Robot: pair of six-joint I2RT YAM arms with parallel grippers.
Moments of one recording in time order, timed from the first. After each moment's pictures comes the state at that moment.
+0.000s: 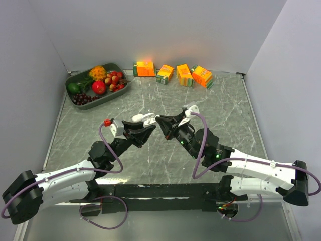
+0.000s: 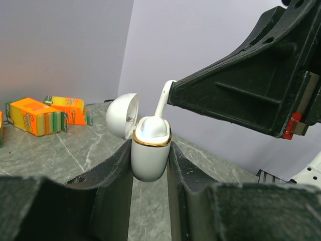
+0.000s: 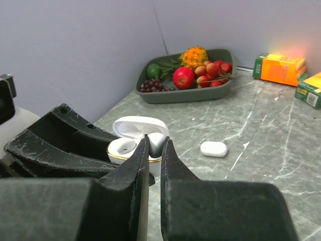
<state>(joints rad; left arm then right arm) -0.90 0.93 0.33 1.05 0.00 -0.28 1.17 0.98 0.81 0.30 0.50 0.22</state>
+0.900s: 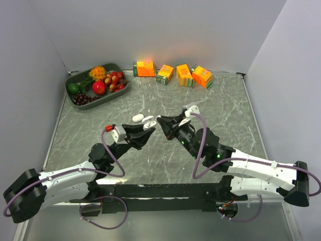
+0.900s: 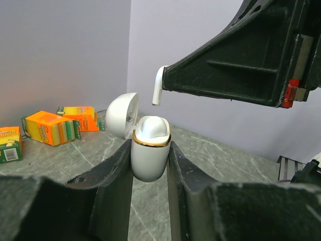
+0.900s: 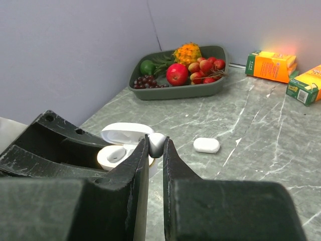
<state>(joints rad) -0.90 0.95 0.27 1.15 0.05 -0.15 1.17 0.97 0.81 0.27 0.51 0.20</state>
